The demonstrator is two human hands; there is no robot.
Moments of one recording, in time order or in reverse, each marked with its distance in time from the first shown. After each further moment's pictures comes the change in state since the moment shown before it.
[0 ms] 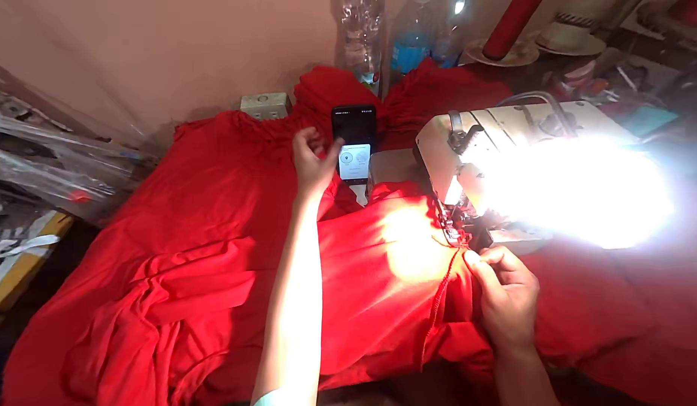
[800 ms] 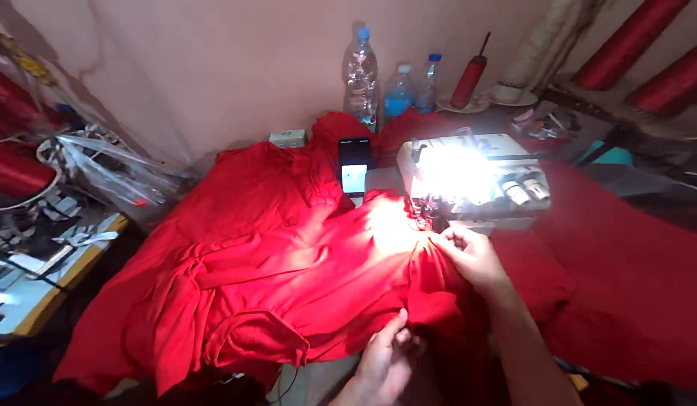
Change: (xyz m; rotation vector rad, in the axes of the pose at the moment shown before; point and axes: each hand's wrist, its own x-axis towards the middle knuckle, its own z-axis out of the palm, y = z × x) left_hand -0.302 0.148 0.002 -0.992 -0.115 -1.257; right_hand 0.030 -0.031 -0.031 -0.340 -0.349 0.198
